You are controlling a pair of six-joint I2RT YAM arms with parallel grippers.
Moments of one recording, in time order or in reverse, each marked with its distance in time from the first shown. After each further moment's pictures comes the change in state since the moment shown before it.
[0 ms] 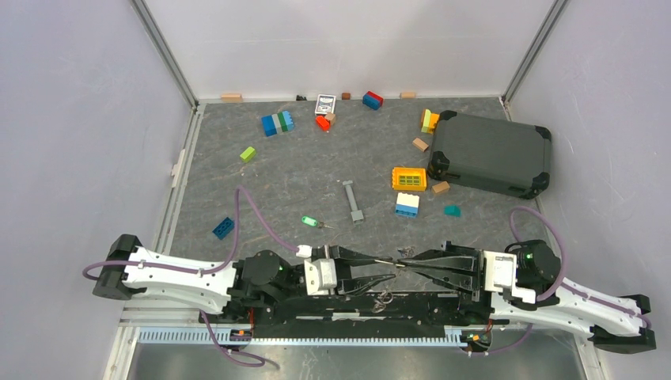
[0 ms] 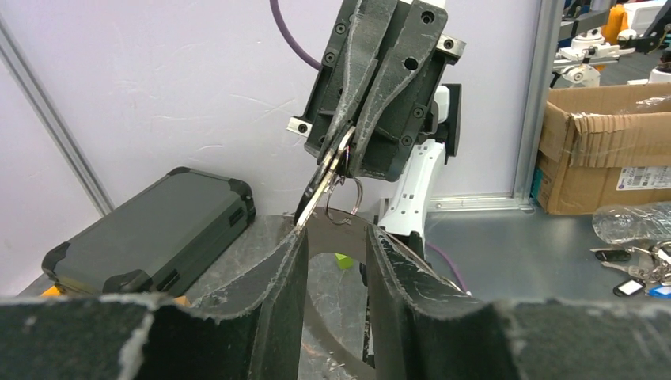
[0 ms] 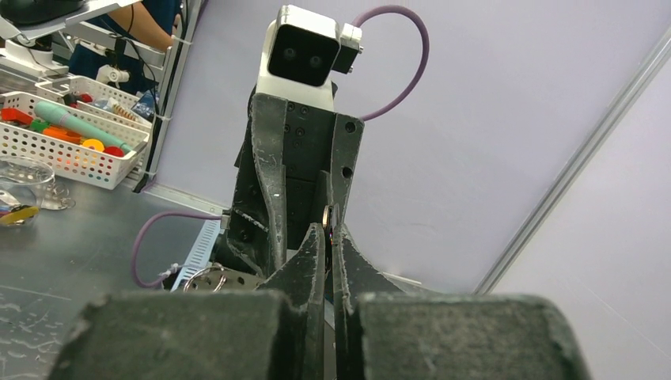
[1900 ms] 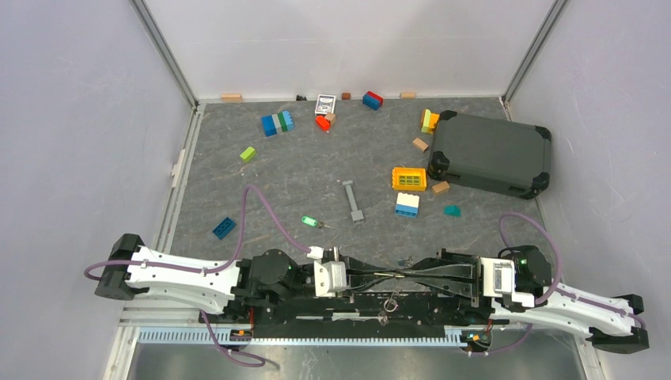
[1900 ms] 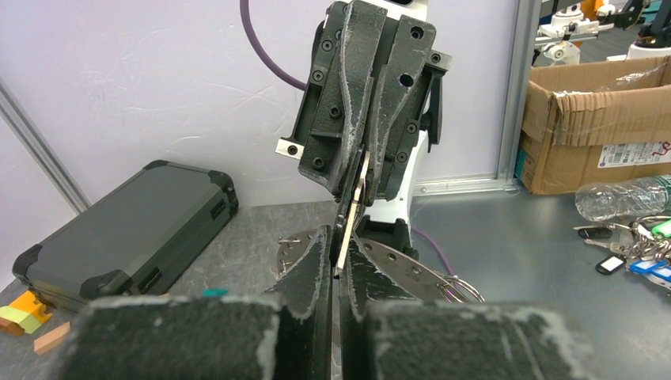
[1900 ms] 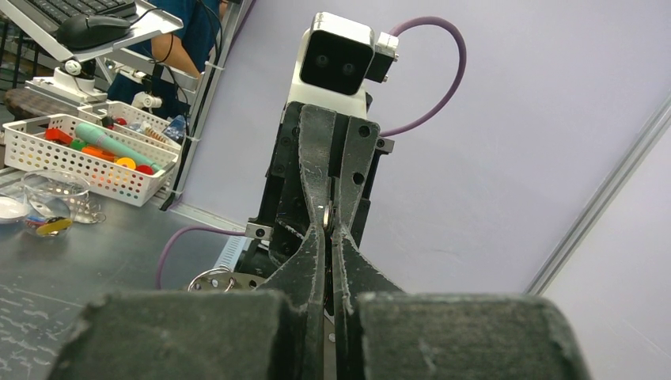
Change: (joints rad) left arm 0.006 0.037 0.035 -0.051 0.063 -0.015; right arm 0.000 -0.036 -0.120 0.161 -0.066 0.050
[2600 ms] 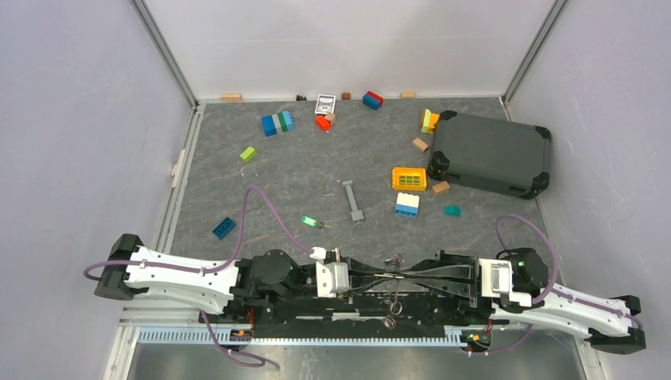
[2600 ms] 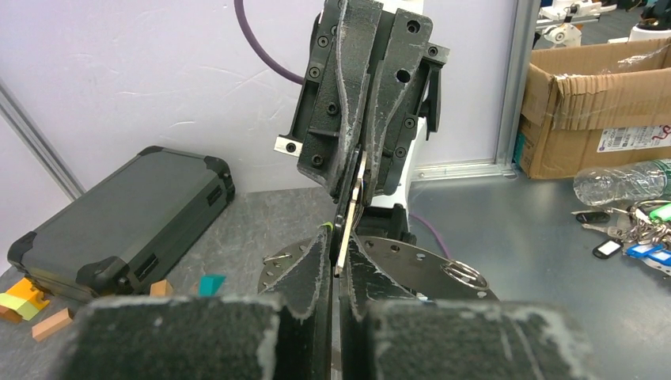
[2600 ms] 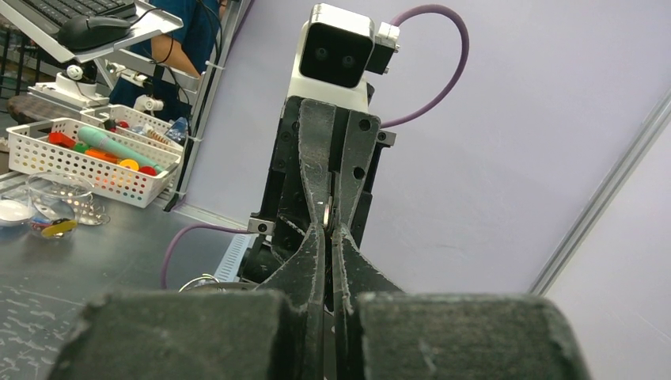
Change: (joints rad) left arm 0.000 -0.010 0.000 -0.048 0.000 -0.006; right arm 0.000 -0.032 -0.046 0.021 0.008 0.020
